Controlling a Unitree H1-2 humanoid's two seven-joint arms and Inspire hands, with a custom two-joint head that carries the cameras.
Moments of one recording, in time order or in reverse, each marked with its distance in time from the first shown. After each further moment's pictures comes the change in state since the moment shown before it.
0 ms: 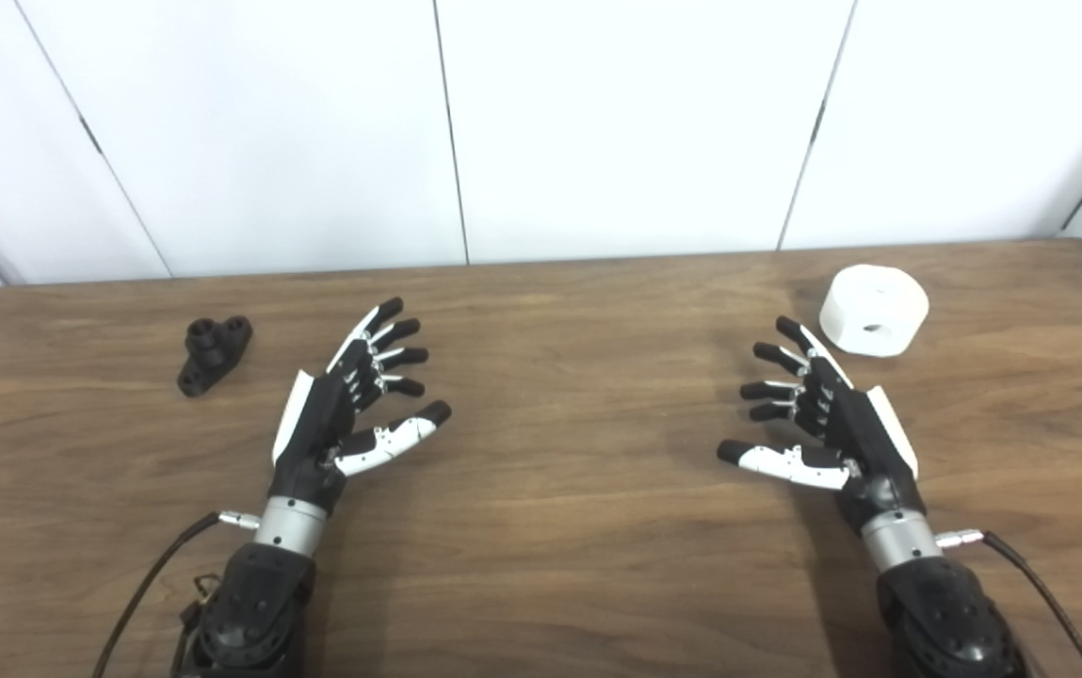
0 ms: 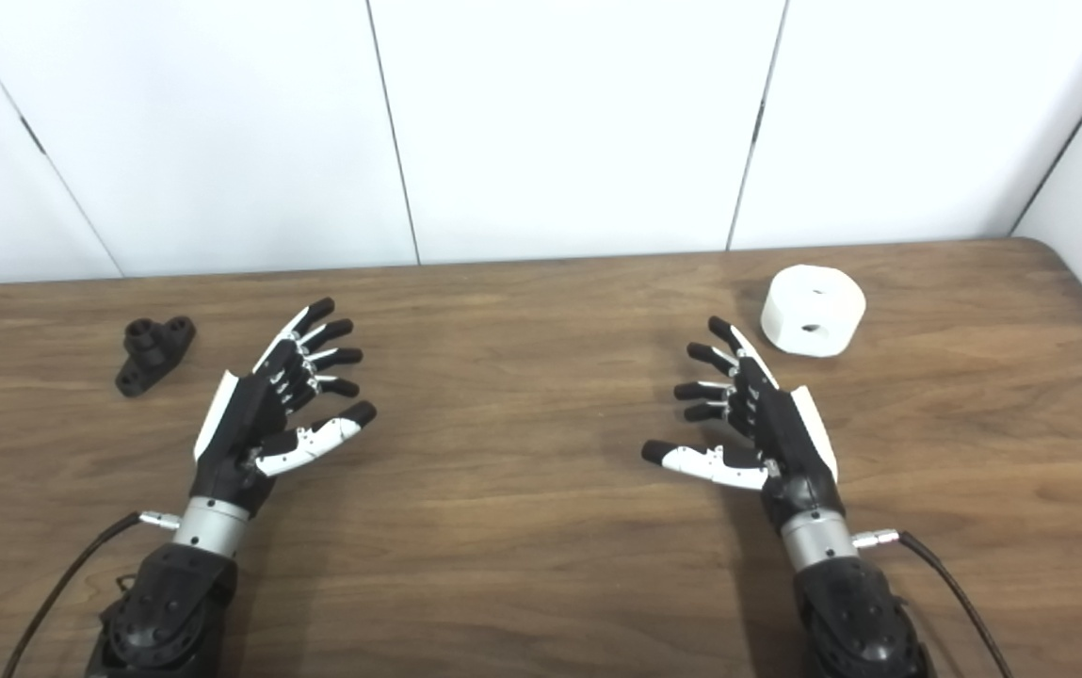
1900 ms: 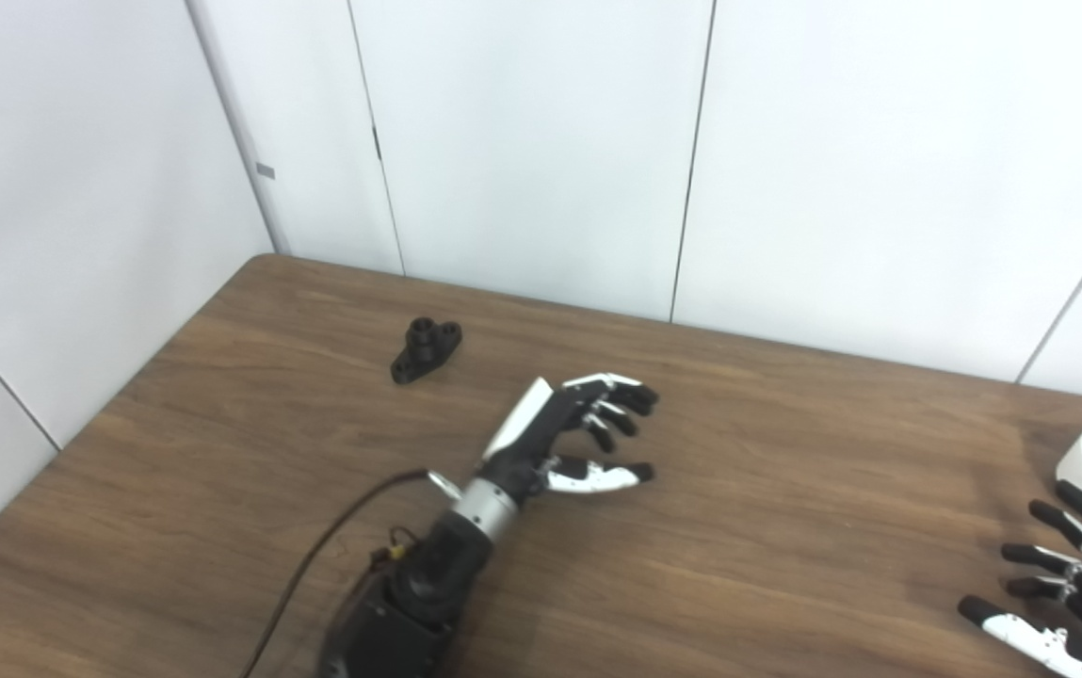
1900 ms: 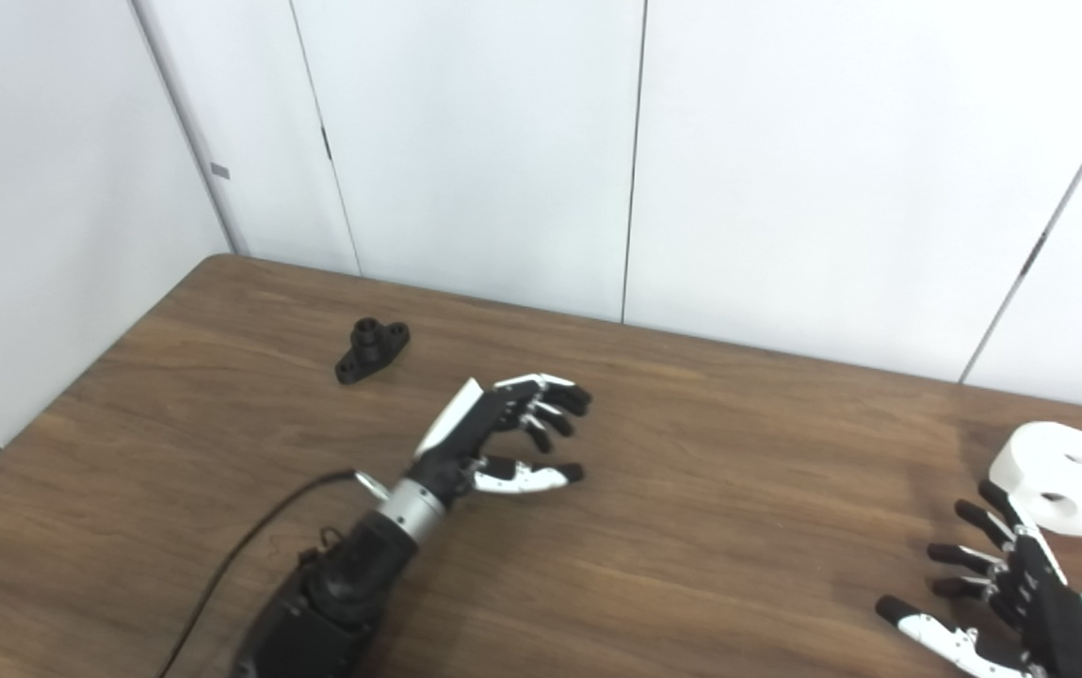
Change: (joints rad) left arm -0.072 0.103 -0.070 -0.003 0.302 0.086 0.062; right arm 0.018 -0.067 -0.051 0.040 -0.028 -0.049 -0.001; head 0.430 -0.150
